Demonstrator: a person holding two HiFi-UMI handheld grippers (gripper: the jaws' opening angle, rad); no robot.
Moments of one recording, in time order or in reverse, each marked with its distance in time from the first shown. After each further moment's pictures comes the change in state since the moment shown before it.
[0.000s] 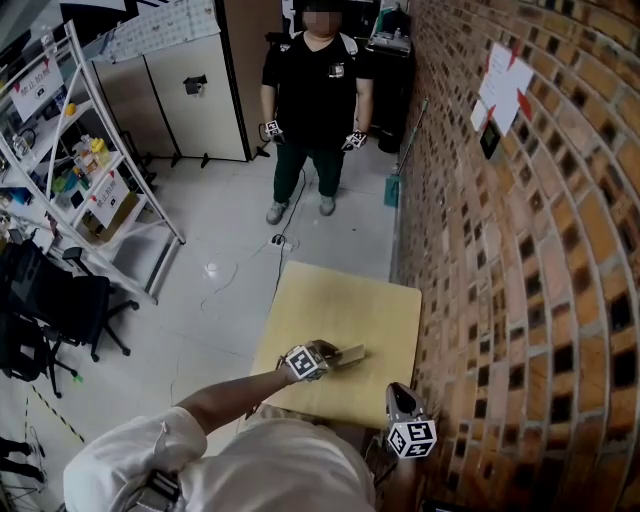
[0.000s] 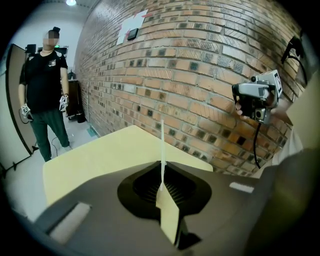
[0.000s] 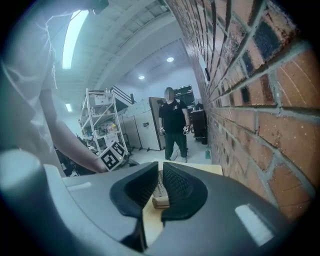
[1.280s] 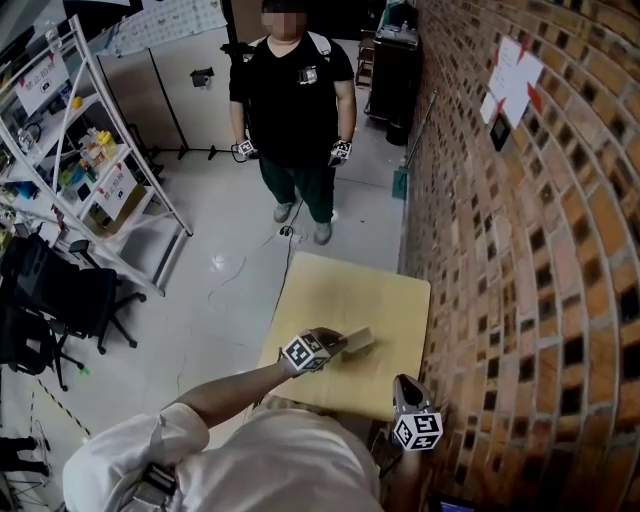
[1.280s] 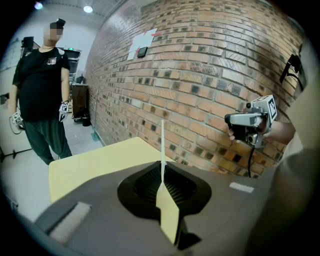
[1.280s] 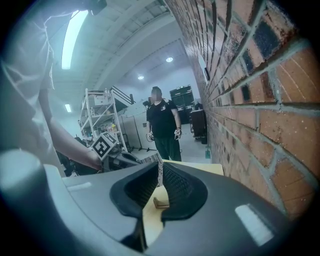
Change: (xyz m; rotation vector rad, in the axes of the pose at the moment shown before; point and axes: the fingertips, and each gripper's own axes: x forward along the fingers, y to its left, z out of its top) left arm -0.053 -0.004 0.037 -0.089 -0.155 0.005; right arm 0.003 0.005 -0.004 0.009 -0.003 -0.005
